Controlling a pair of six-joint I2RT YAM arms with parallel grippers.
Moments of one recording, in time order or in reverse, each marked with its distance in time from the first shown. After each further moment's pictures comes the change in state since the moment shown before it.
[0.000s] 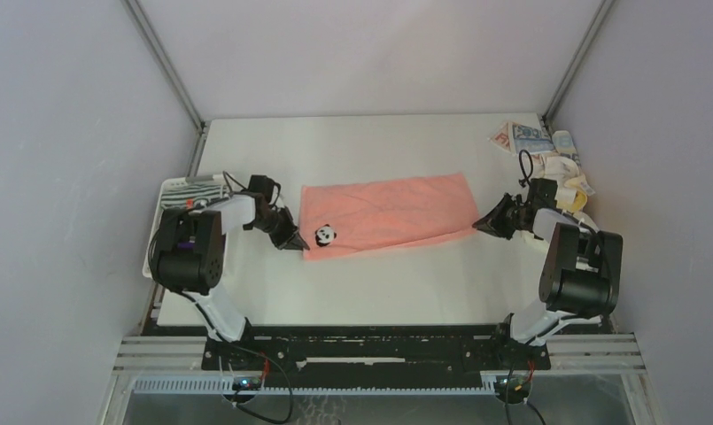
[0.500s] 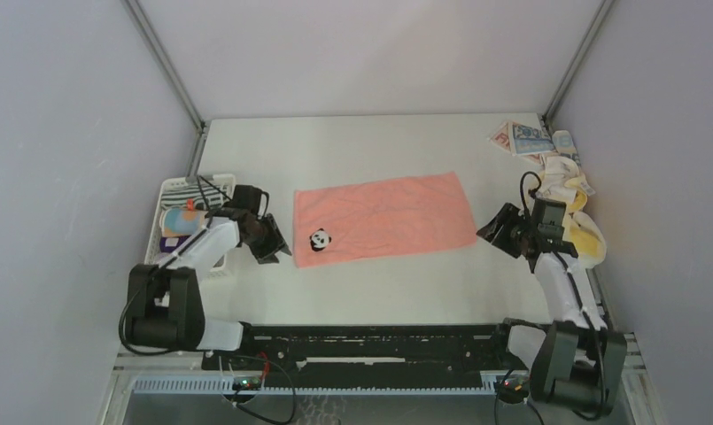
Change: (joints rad) left arm 0.001 -0.332 -0.165 -0.103 -0.273 0.007; right arm 0.025 -0.465 -0.212 -0.150 0.199 -0.073
